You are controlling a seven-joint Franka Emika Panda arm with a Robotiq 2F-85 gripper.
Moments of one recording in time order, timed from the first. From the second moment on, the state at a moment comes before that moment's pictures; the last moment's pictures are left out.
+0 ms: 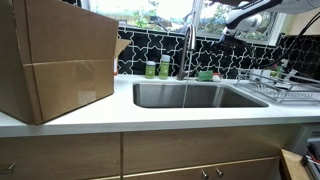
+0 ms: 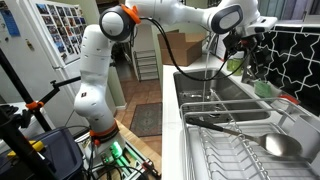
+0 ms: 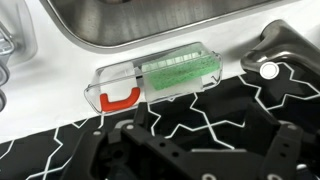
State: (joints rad) arm -0.45 0.39 -0.31 -1.46 0.21 2.27 0.23
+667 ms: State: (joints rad) arm -0.46 0.50 -0.31 -1.36 0.21 2.26 0.22
